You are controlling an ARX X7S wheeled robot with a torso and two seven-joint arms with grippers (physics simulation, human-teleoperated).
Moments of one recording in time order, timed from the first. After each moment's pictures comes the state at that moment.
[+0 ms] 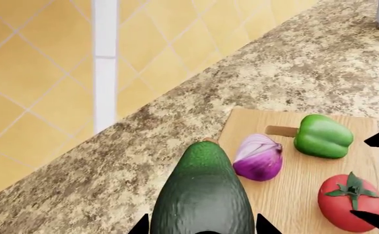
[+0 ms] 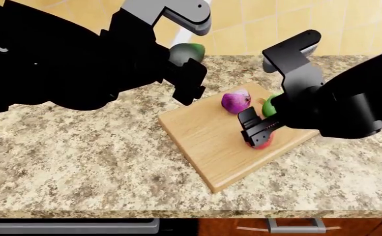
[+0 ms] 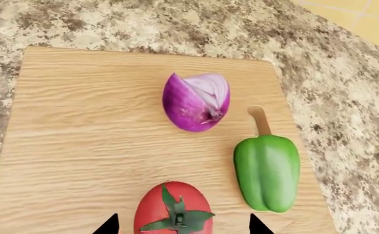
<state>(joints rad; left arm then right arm) -1.70 -0.47 0.98 -0.03 -1.63 -1.10 -0.59 1.76 0.72 -1.32 0.08 1.93 1.13 0.68</state>
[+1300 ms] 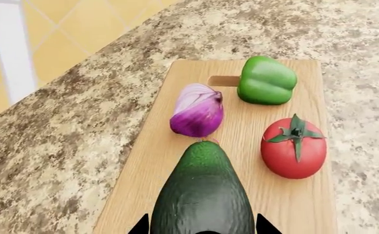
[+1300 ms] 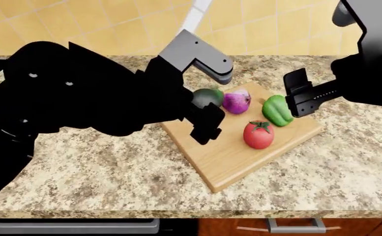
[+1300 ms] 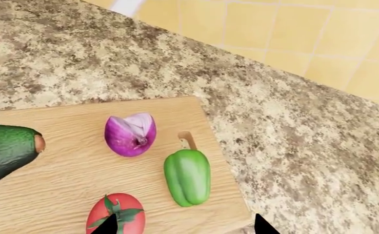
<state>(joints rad) -1.61 -0.39 1.06 -0.06 -1.61 -1.10 -0.47 1.93 0.91 -1.25 -0.01 2.09 1.16 0.83</state>
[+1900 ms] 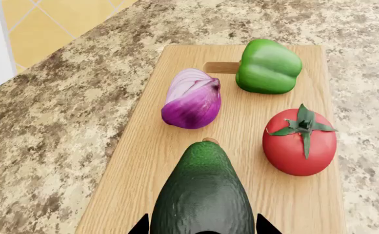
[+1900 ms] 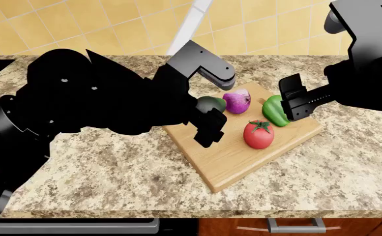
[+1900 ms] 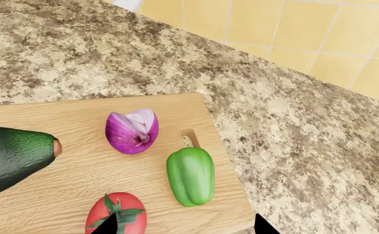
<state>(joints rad) -1.59 -0.34 1.11 -0.15 -1.54 -1.07 -0.38 1.90 0.90 -1.25 -0.01 2.05 1.14 0.81</state>
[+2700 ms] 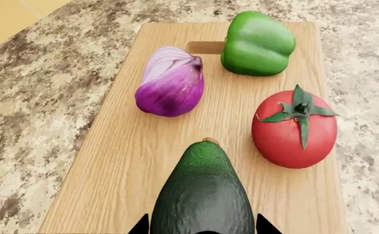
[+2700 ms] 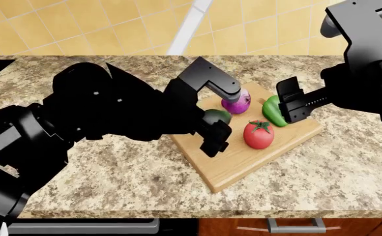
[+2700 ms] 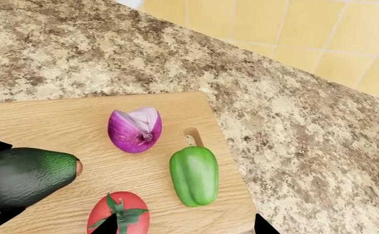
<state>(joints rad) -1.55 -0.29 1.17 -0.24 -1.47 -1.03 -0.28 1.88 0.90 -1.25 -0.02 2.03 1.13 0.79</state>
